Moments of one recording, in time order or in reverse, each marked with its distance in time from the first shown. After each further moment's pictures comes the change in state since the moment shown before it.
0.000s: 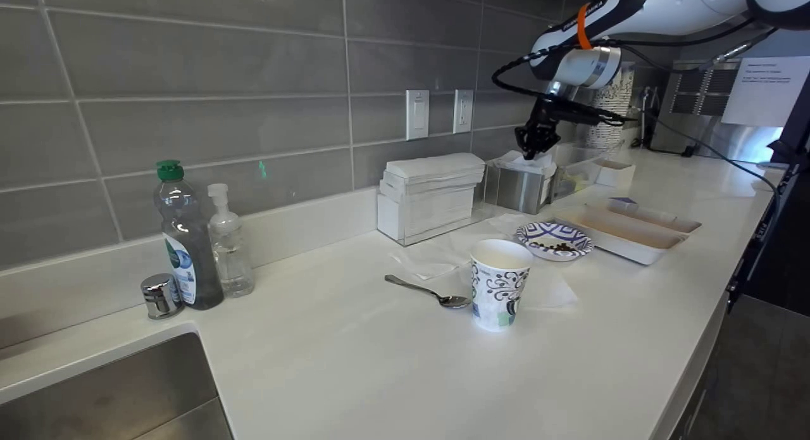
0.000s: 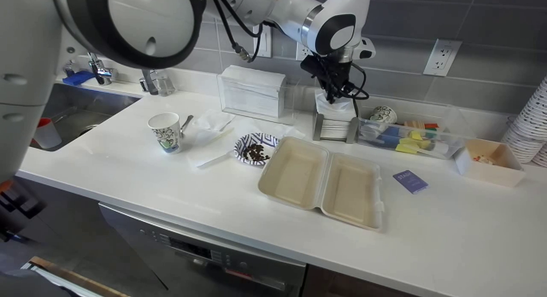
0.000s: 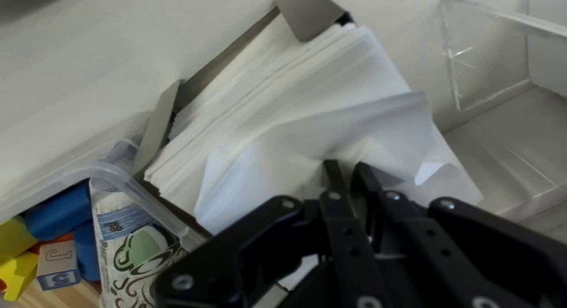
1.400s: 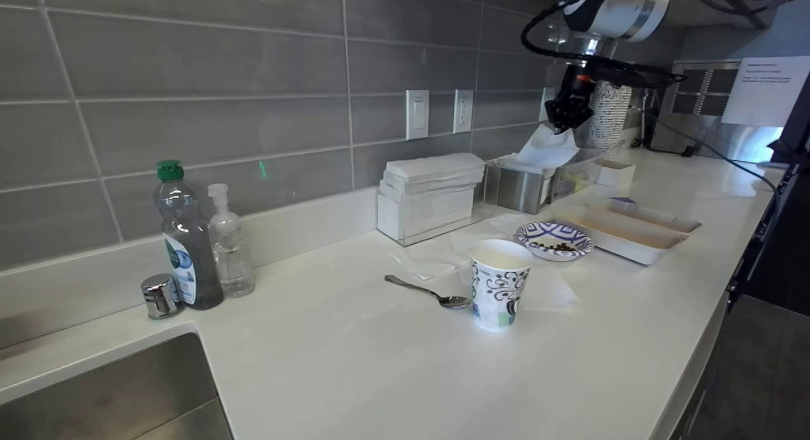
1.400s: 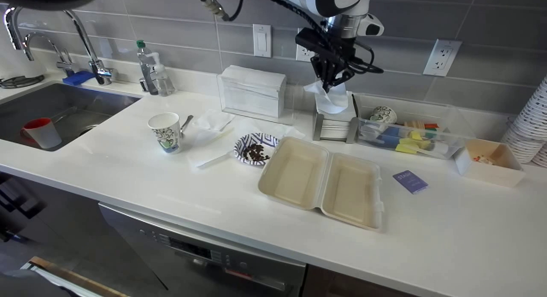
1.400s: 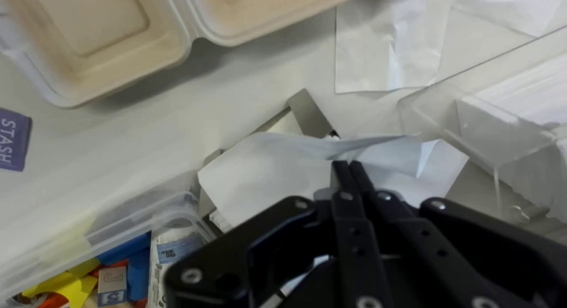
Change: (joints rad) arm -0.013 -0.265 -0.028 -0.201 -0.021 -0.205 -0.076
